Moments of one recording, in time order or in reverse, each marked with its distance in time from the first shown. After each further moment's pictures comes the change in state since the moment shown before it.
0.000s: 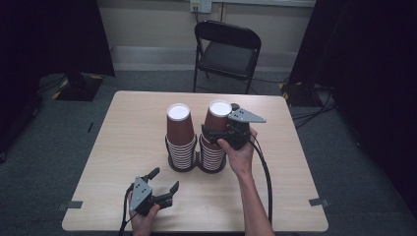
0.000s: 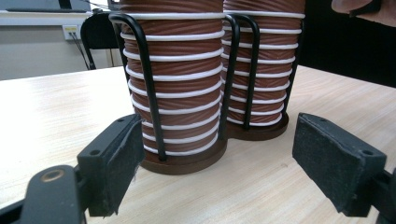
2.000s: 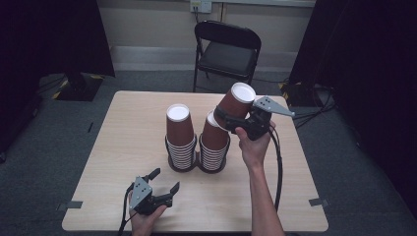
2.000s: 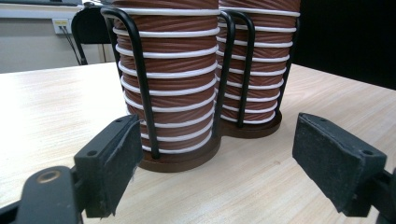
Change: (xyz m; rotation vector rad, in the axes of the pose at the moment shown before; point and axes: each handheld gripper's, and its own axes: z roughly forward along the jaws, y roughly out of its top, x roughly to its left) left arm 0.001 0.000 0.000 0.012 -0.032 -0.017; right arm -0.012 0.044 -0.045 -0.198 -0.005 0.097
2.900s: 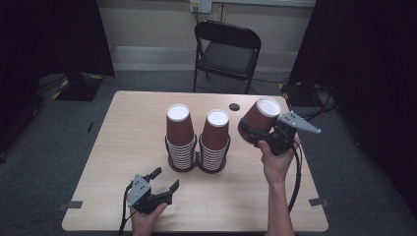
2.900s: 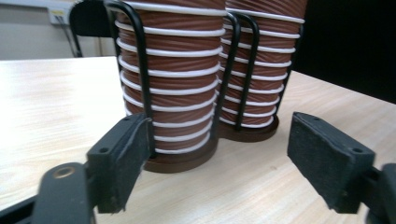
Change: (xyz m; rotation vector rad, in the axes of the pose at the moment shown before) left arm 0.004 0.001 0.004 0.004 -0.019 -0.068; right arm -0.020 -0.015 -0.062 0.053 -0.147 0.013
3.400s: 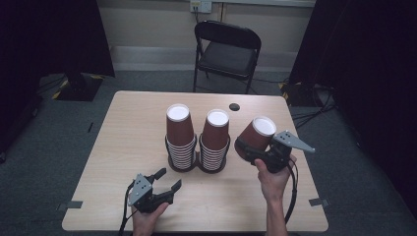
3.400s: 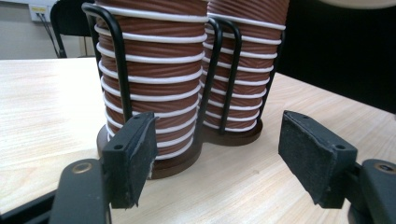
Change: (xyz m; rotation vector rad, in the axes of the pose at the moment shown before) left arm -0.004 0.004 0.001 -0.012 -0.059 -0.017; right arm 0.012 -0.044 -0.014 0.048 0.013 0.042
